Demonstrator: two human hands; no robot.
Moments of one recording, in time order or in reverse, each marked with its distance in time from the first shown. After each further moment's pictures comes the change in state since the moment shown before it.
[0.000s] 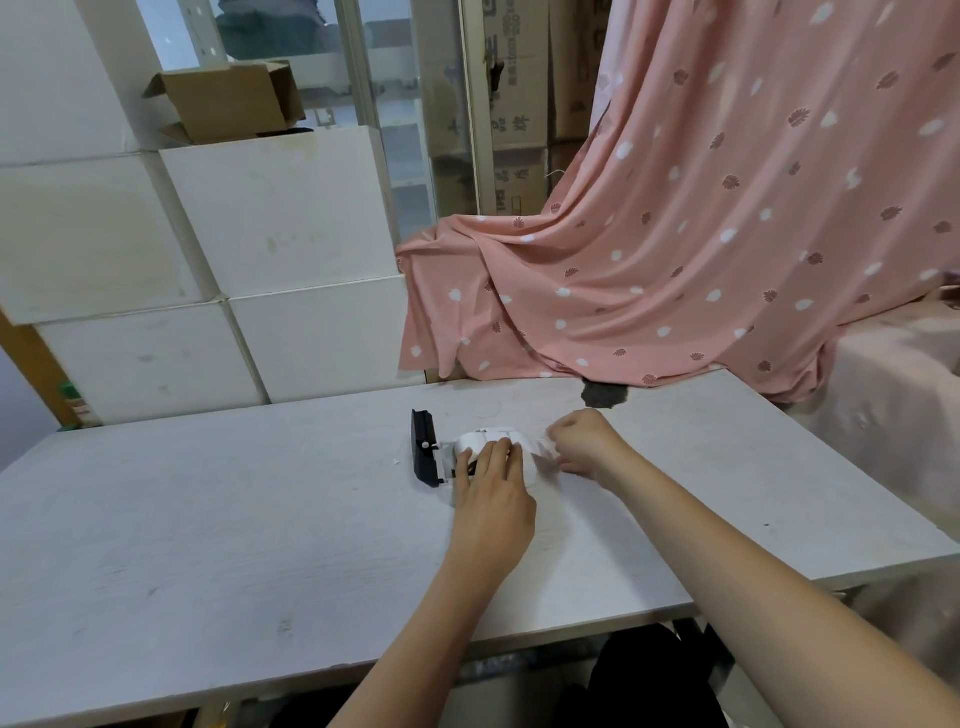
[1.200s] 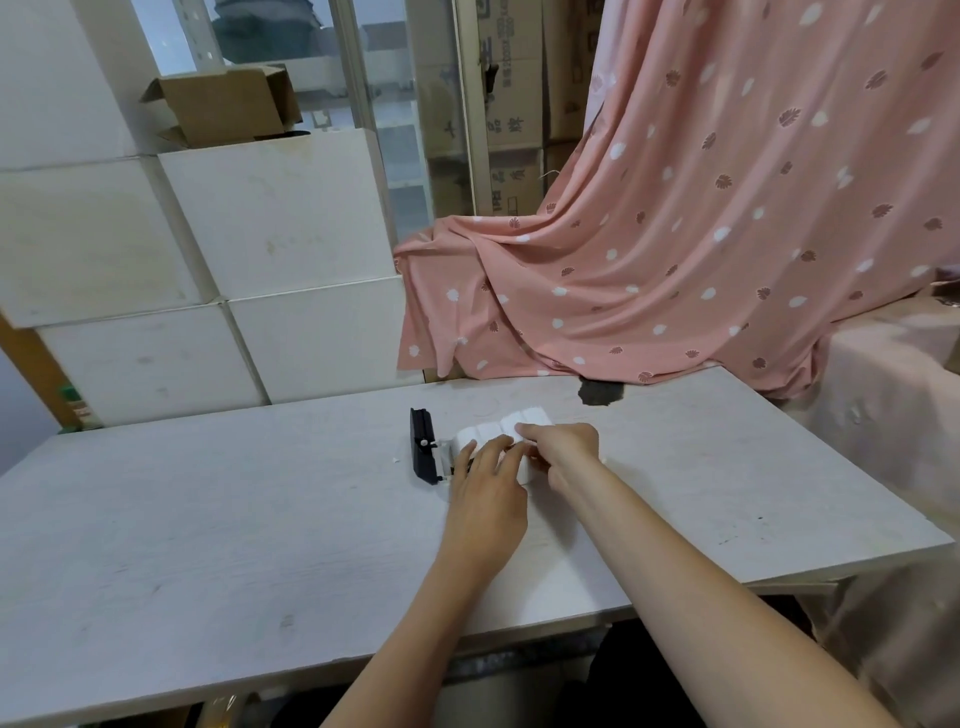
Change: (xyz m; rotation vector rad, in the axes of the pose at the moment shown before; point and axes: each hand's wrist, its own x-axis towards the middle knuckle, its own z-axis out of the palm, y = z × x) left_hand -0.002 0.000 -0.020 -0.226 0.062 0.033; right_hand -0.010 -0.006 0.035 0.670 0.219 0.187
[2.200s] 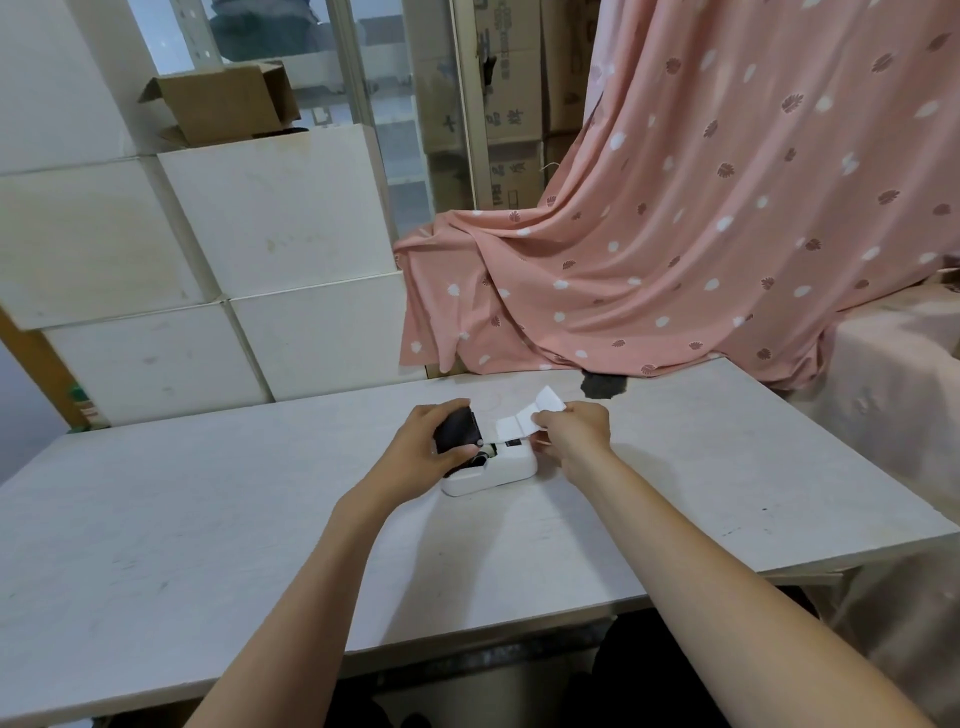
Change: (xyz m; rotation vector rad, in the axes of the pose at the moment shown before) left_hand 0.039 -0.083 -0.055 -0.406 -0.343 -0.279; right_hand 0.012 -0.004 -0.007 -0.064 -0.017 -0.142
